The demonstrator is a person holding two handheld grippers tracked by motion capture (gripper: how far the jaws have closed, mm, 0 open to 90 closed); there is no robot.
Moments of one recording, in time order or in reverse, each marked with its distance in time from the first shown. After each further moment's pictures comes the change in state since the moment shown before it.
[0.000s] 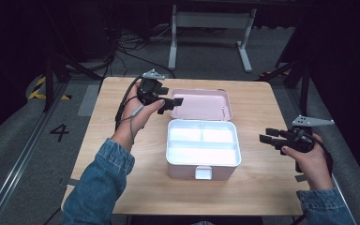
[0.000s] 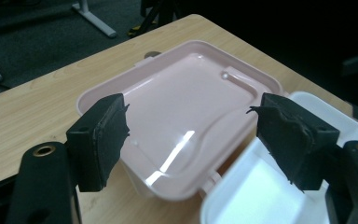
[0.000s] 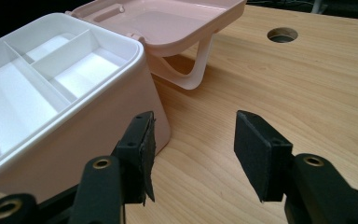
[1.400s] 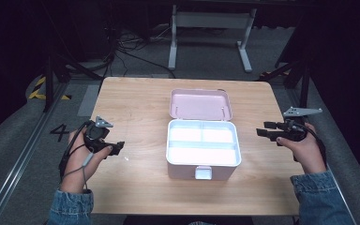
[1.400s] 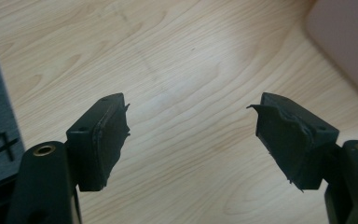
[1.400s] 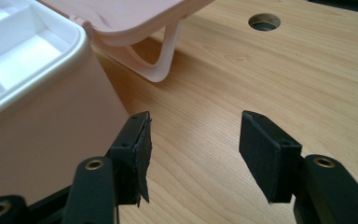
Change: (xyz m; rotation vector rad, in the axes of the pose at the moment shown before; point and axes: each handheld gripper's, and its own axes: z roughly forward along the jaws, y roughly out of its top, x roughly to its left) left arm 0.029 -0.144 -0.086 0.371 0.399 -0.064; right arm -0.026 0.013 0.024 0.097 -0.054 -0.038
